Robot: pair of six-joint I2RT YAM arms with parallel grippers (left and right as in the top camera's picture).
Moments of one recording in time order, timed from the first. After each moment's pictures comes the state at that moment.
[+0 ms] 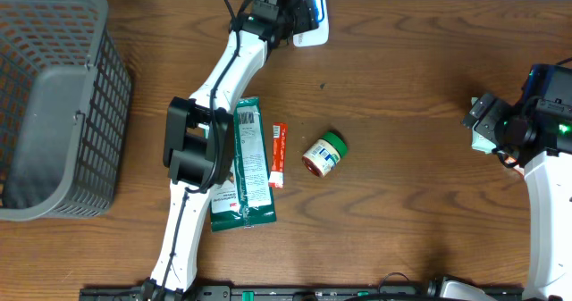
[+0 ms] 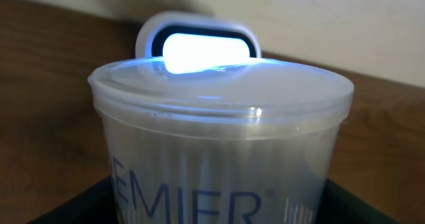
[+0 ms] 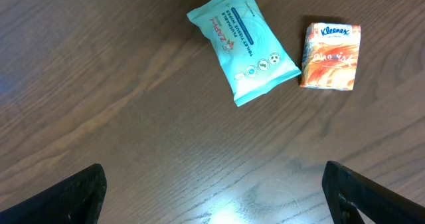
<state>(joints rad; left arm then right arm) -0.35 2.49 2.22 -0.43 0.19 -0.53 -0.27 1.35 1.20 -0.92 0.09 0.38</state>
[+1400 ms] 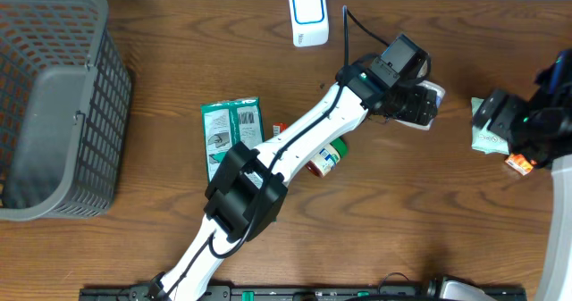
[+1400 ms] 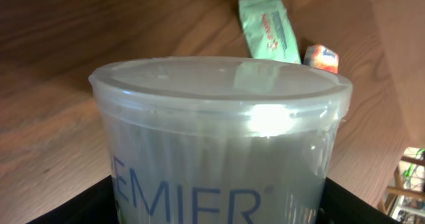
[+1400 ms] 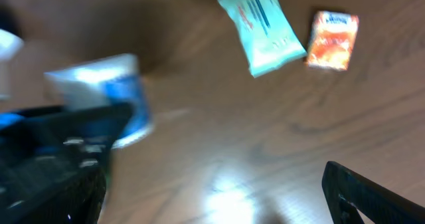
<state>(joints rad) -0.83 2.33 2.15 -0.69 0.36 -0.53 -0.27 1.35 1.54 -1.30 -0.01 0.34</state>
